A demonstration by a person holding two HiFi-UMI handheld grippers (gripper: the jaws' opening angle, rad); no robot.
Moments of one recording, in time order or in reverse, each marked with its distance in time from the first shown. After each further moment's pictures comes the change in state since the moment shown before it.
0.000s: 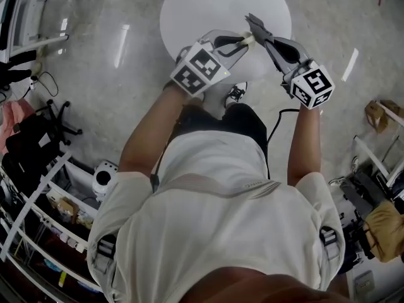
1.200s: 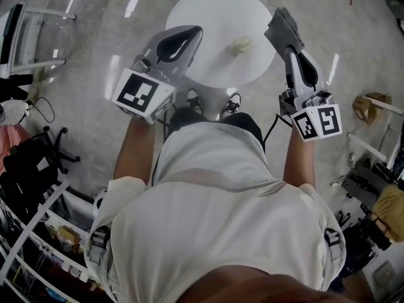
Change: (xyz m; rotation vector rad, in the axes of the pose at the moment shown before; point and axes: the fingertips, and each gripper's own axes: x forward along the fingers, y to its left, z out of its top) left arm -0.256 -0.009 0.108 0.016 -0.480 0.245; right arm -0.110 0.130 0.169 -0.025 -0.418 -0.423
